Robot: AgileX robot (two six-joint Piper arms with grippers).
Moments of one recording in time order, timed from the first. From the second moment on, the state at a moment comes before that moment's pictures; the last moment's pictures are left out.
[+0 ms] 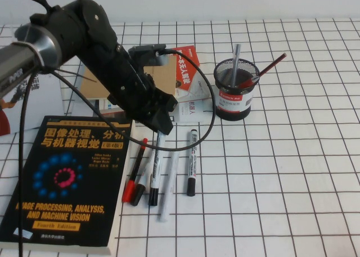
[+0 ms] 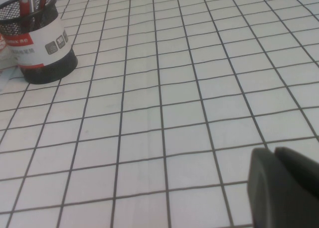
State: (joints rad) right arm 0.03 -0.01 0.03 0.07 0.35 0.13; left arm -0.37 2.06 -1.75 -0.48 1.22 0.39
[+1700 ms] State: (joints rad) right arm 0.03 -0.01 0.03 0.07 0.35 0.13; left arm -0.37 1.91 -1.94 -0.43 1.23 0.44
